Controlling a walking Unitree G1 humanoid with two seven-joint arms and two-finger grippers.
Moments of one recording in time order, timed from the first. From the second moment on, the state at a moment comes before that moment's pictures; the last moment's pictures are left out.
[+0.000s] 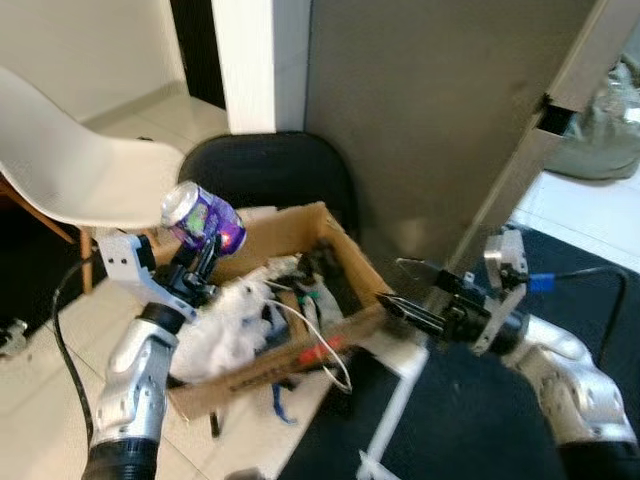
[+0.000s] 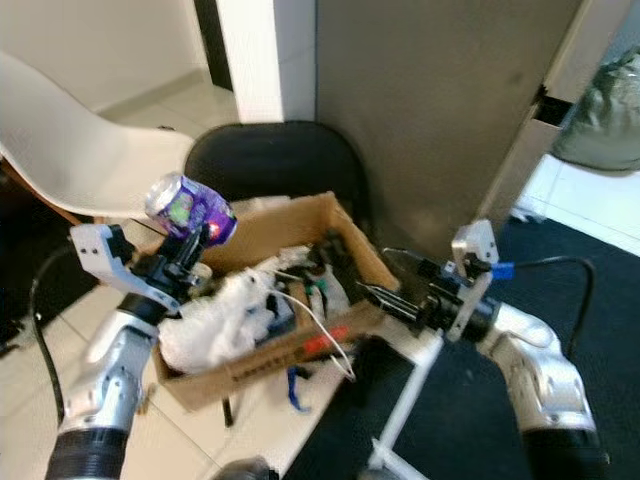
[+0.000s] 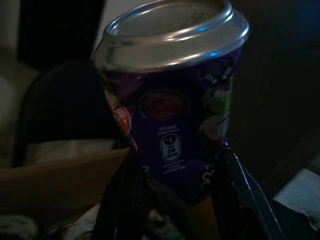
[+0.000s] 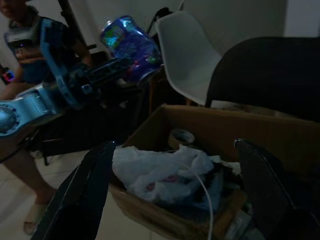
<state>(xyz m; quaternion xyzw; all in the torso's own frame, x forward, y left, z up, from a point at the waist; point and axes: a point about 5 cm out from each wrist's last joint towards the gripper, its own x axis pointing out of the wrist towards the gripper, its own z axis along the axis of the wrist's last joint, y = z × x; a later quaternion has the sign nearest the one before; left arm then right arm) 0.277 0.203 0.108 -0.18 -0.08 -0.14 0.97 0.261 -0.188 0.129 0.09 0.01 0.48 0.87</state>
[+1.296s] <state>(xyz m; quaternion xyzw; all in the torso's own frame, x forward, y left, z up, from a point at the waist) 0.281 0.174 0.158 -0.17 -0.10 -0.28 0.94 0.277 -0.195 0.125 0.07 0.02 0.42 0.91</state>
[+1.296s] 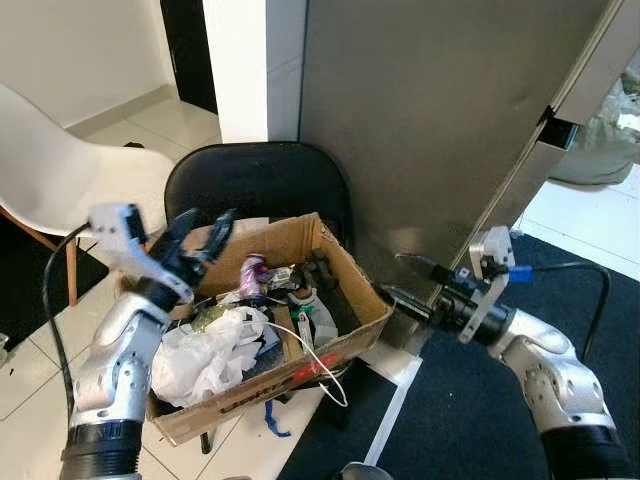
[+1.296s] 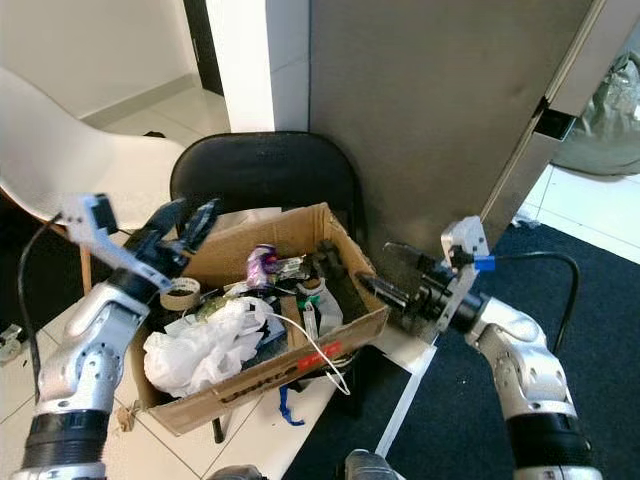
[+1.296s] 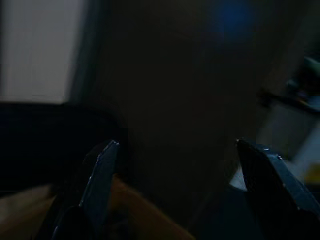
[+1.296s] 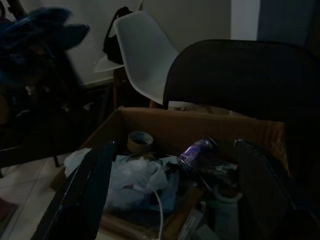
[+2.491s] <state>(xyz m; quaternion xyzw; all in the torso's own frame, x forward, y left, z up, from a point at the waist) 0.280 0.155 0.147 -0.16 -0.08 -0.28 0.94 0.303 -0.217 0.105 0.01 0.06 0.24 0.97</state>
